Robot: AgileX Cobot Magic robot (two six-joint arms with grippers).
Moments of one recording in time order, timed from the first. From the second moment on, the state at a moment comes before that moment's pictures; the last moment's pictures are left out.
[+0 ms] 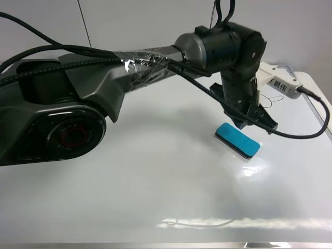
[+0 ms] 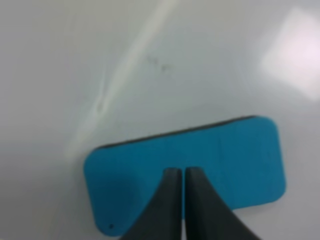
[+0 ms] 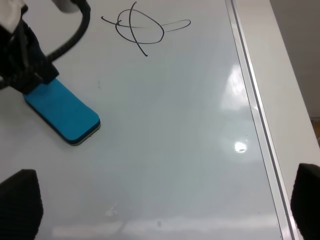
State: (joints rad) left arm -0.95 2.55 -2.39 -0.05 1.03 0.00; right arm 0.00 0.00 -0.54 0.00 1.13 -0.04
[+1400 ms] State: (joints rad) left arm -0.46 2.15 -2.46 -0.12 1.21 0.03; right arm 0.00 0.00 -0.54 0.00 1.13 -0.04
